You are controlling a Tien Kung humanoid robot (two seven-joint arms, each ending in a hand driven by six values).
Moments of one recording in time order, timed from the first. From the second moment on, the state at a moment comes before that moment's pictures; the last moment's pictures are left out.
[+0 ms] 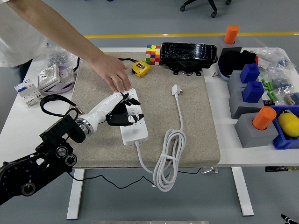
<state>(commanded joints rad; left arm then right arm) -0.48 0.33 -0.70 -1.40 1.53 0.18 0.23 -0.03 -0.33 1.02 0.49 -0.72 -0.04 -0.05</state>
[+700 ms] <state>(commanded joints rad) -0.41 0.37 -0.83 -1.45 1.43 0.23 0.16 -0.03 -0.33 1.03 0.49 -0.72 -0.04 -0.05</state>
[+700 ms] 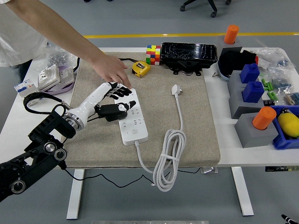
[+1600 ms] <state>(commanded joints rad) -0.43 0.49 -0.79 -1.64 1.49 -0.18 0.48 -0.02 -0.34 1.01 0.49 -0.72 -0.04 -0.05</state>
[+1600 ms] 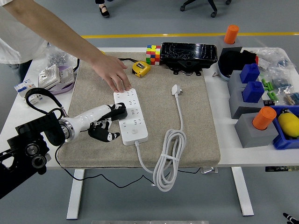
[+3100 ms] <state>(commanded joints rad) -0.57 0.46 -0.61 -1.53 1.42 -0.25 0.51 -0.01 -0.35 1.02 0.50 -0.73 -0.04 -0.05</state>
